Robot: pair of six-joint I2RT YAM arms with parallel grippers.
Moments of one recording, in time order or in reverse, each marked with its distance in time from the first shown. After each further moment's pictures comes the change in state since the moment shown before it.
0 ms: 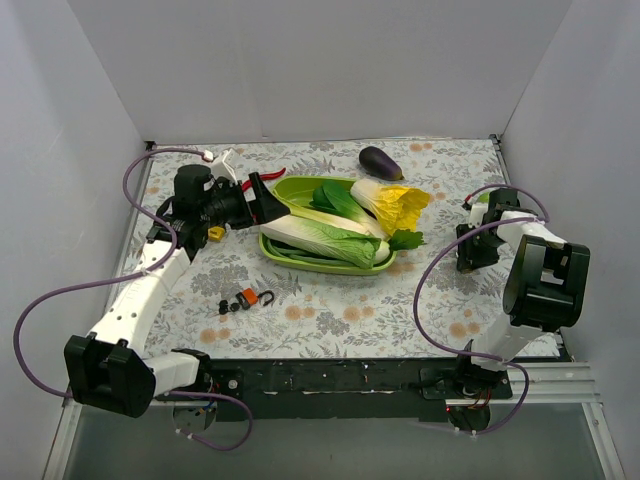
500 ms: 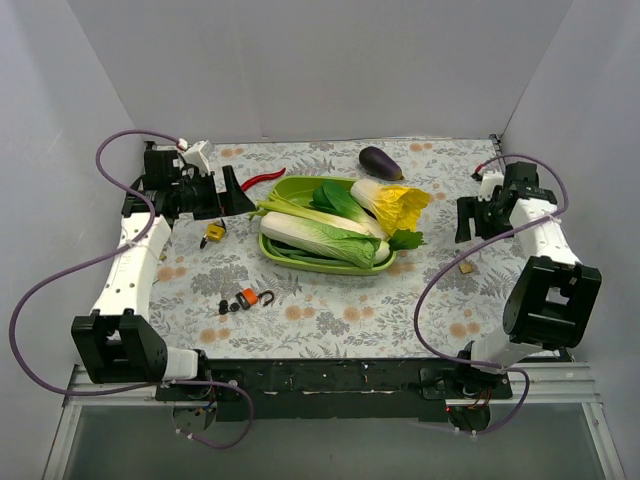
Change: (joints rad) left arm 0.216 0.129 0.198 -0.318 0.064 0.306; right arm 0.000 -0.100 0.161 -0.125 -0.077 -0.014
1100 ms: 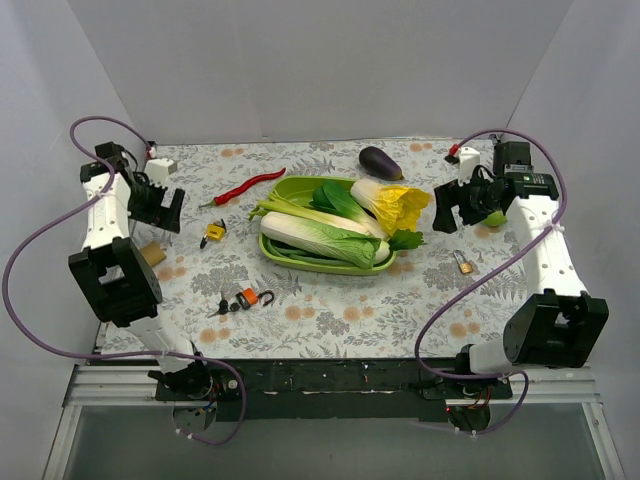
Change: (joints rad) left arm 0.362 0.430 0.372 -0.439 -0.288 0.835; right arm 0.135 -0.155 0.200 -0.192 -0.223 -0.177
